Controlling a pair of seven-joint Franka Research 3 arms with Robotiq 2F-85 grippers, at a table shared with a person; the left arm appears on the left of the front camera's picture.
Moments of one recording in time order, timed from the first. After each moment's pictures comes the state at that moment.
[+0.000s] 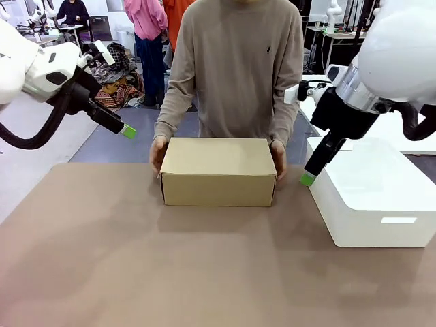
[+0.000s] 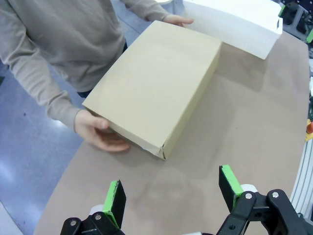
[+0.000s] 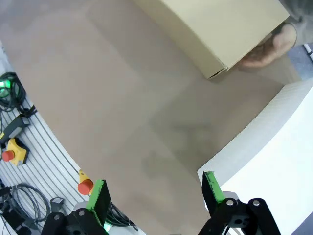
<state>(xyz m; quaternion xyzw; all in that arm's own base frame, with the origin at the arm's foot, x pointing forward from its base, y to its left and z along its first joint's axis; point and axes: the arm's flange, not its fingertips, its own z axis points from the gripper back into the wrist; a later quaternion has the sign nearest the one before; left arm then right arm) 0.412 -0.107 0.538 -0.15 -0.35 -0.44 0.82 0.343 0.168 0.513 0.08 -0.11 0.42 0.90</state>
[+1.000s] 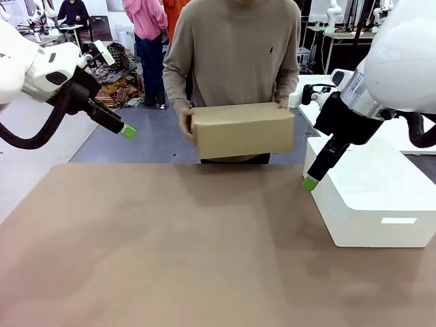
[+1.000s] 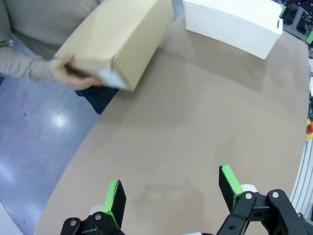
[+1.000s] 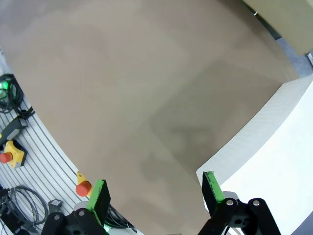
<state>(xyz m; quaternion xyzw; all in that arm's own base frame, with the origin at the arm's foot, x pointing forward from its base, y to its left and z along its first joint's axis) 0.412 -0.107 0.538 -0.15 -0.35 -0.44 0.82 0.339 0.164 0.509 0.08 -0.12 0.42 0.90</state>
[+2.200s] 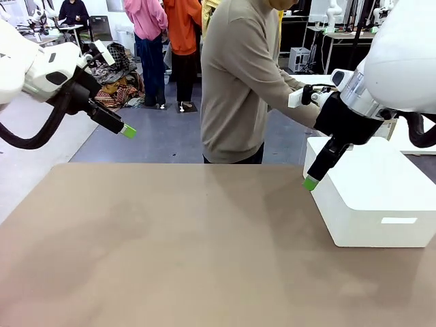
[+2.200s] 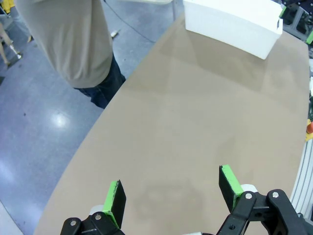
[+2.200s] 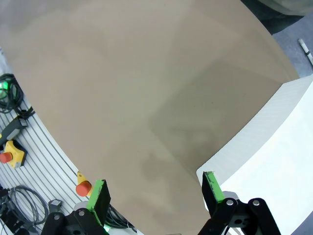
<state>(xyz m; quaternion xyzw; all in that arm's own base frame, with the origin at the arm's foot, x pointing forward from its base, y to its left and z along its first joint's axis) 0.412 -0.107 0.538 -0.15 -0.35 -0.44 0.82 0.339 0.164 0.509 0.08 -0.12 0.42 0.90</state>
